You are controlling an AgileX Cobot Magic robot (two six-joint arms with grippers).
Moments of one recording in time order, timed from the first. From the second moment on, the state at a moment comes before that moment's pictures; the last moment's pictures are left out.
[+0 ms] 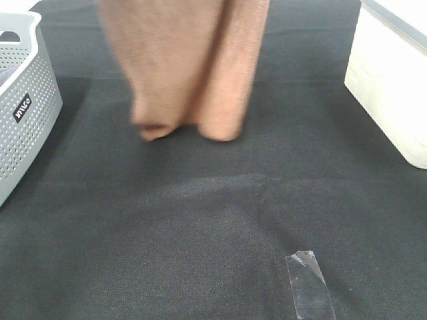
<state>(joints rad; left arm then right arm) -0.36 1.76 -1.94 0.38 0.29 0.73 0.49 1.92 -2.29 -0.54 0.54 0.05</state>
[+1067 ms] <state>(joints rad) -0.22 2.07 -2.10 0.27 -0.34 0.72 0.34 2.09 -2.29 -0.50 0.04 0.23</state>
